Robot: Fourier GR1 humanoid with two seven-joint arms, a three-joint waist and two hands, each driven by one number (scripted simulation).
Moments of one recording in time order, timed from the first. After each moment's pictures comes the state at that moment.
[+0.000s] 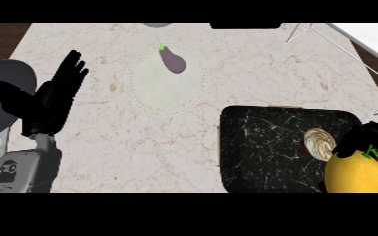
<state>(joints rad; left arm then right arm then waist) -0.23 0.23 0.10 -1.53 0.13 0.01 0.24 -0.01 -0.18 -0.17 -2.33 0.40 0.54 0.24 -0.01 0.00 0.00</state>
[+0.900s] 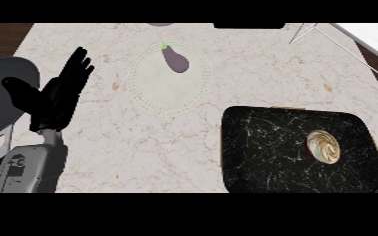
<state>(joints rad) -0.27 0.21 0.09 -1.50 0.11 0.00 0.23 -0.51 -0.66 -0.60 -1.71 0.21 0.57 0.35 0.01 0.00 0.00</state>
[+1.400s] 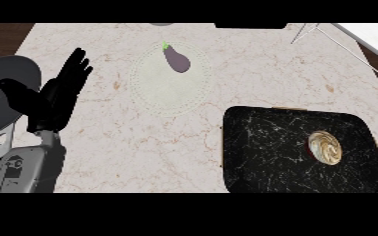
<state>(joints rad) -0.26 0.21 0.10 -1.50 0.11 -0.02 0.22 -0.60 -0.81 -0.63 -1.20 0.29 0.46 0.03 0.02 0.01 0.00</state>
